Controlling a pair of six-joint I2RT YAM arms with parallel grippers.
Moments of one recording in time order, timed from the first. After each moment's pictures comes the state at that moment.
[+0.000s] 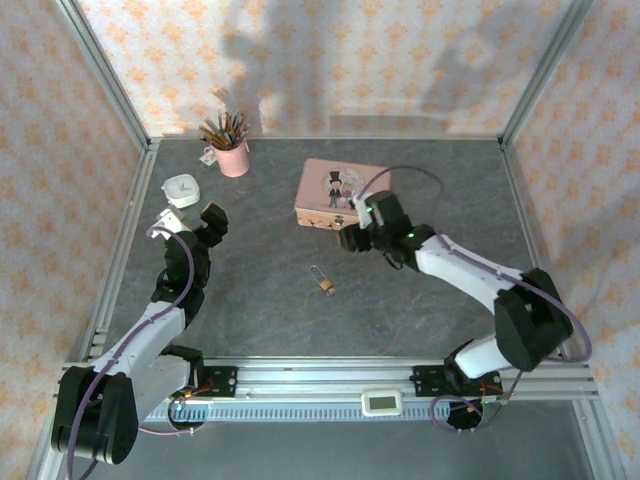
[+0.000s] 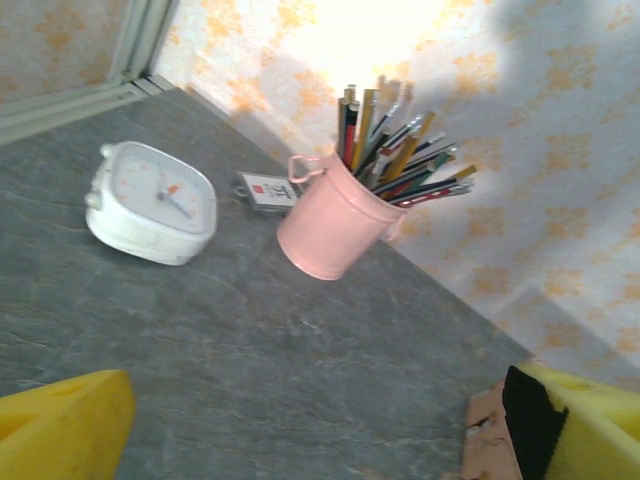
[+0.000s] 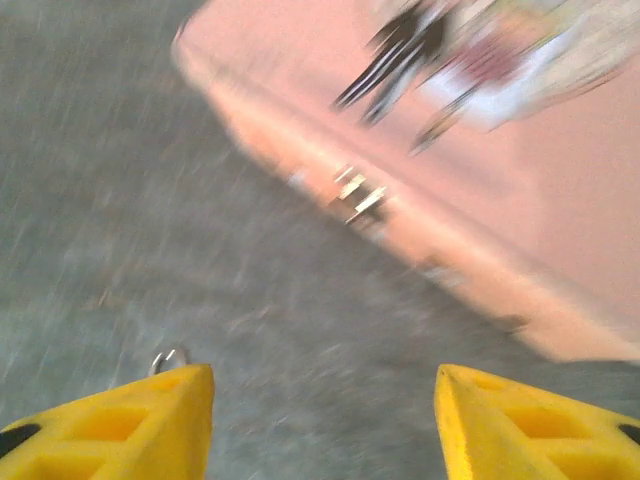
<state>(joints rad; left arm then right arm) -0.11 0.95 0.36 0.36 -0.36 -0.65 0.56 1.41 0.94 -0.24 -0.02 0.15</state>
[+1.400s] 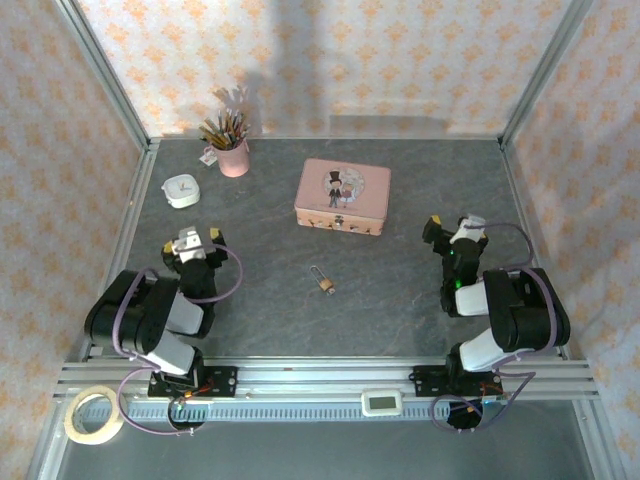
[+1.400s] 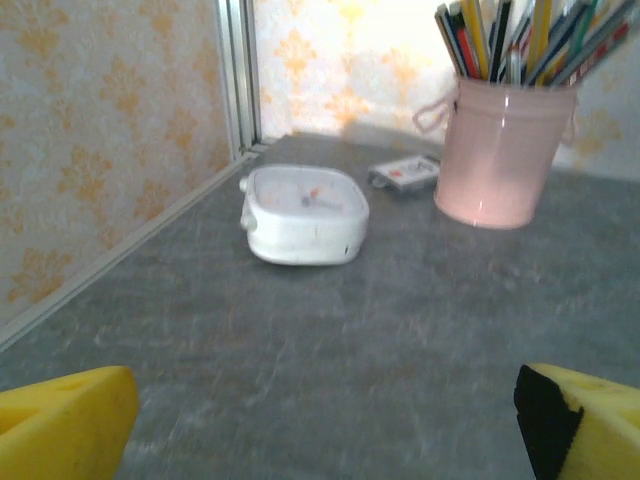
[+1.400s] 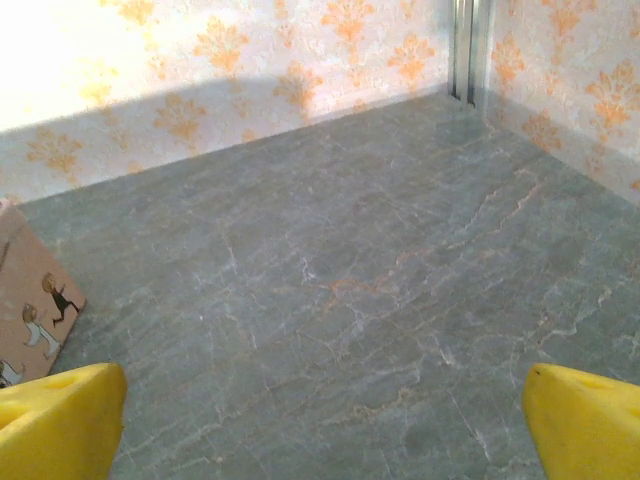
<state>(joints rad) -0.11 1.57 0.06 1.36 -0.52 -0.08 0.03 1.52 0.23 1.09 0.23 0.22</state>
